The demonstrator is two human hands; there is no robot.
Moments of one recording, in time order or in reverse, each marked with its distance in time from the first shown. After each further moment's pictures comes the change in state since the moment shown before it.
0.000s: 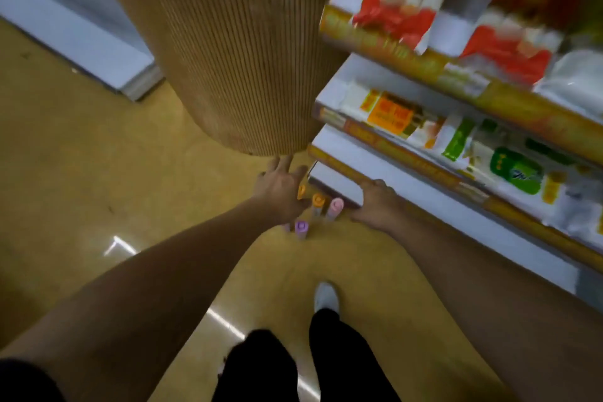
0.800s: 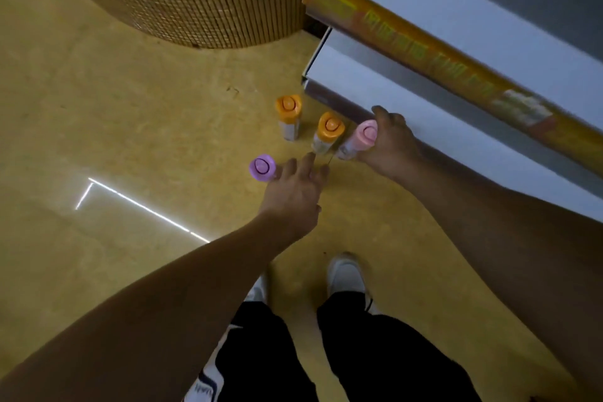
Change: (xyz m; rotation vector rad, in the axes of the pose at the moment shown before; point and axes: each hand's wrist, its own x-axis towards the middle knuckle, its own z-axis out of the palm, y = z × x) left_hand 0.188 -0.079 0.409 0.073 -0.157 0.173; right_hand 0.322 0.102 0.298 0.160 0.069 0.116
